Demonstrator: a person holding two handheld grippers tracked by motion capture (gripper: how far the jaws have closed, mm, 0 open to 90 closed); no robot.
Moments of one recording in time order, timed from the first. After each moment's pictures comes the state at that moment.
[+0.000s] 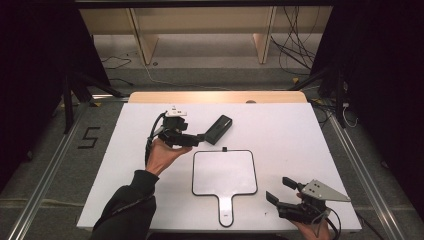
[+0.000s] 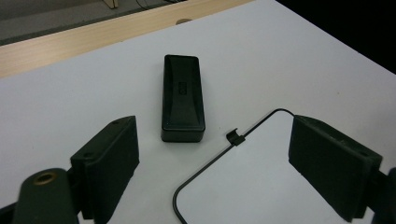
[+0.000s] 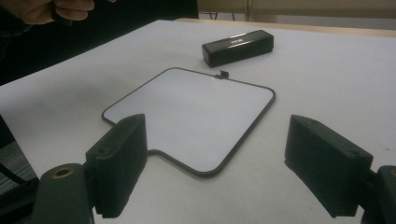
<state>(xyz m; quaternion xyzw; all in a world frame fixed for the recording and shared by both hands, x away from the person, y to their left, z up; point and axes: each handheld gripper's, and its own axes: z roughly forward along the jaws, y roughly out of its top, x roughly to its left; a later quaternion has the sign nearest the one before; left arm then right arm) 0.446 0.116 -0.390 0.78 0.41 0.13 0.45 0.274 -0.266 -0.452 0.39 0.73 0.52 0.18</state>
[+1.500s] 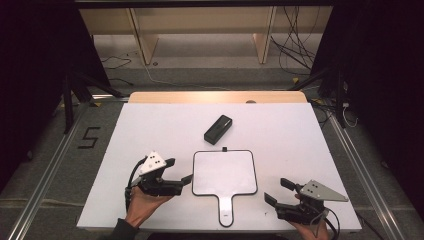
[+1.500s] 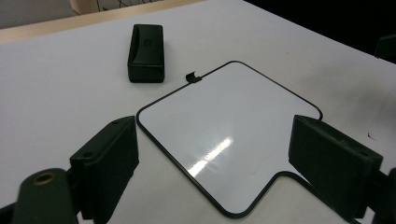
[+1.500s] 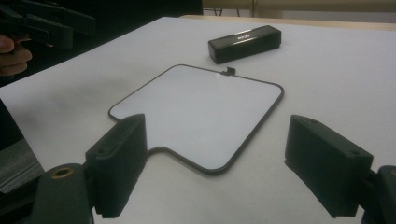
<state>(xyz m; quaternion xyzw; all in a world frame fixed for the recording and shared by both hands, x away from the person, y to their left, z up) 0.329 0.157 -0.434 0.77 0.37 0.15 0.51 0.273 -0.263 -0.454 0.39 0.74 0.53 0.17</state>
